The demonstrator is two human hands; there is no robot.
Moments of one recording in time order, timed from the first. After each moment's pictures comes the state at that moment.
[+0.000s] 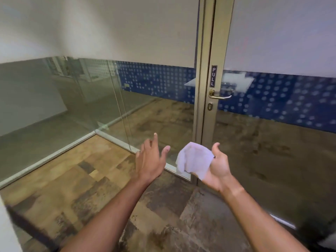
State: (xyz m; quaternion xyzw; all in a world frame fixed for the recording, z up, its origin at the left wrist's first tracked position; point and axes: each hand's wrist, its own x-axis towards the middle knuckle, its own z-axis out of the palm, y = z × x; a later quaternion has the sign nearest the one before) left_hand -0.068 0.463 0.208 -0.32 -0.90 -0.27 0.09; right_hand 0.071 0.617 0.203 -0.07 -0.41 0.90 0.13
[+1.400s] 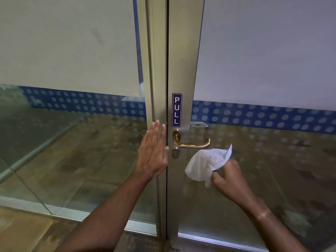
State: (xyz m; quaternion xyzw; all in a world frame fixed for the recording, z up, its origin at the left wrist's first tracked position) left_hand -0.360 0.924 0.203 -0.62 -0.73 -0.25 0.17; right_hand -0.113 0.951 0.233 -0.28 -0.86 0.20 0.38
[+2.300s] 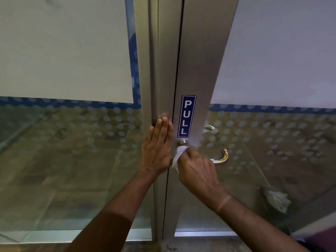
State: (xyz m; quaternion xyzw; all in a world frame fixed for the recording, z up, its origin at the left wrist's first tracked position) left_hand -0.434 1.043 0.172 -0.66 -0.57 -0.33 0.37; right_hand -0.279 1.011 0.215 -0.45 -0.86 -0.13 0.19
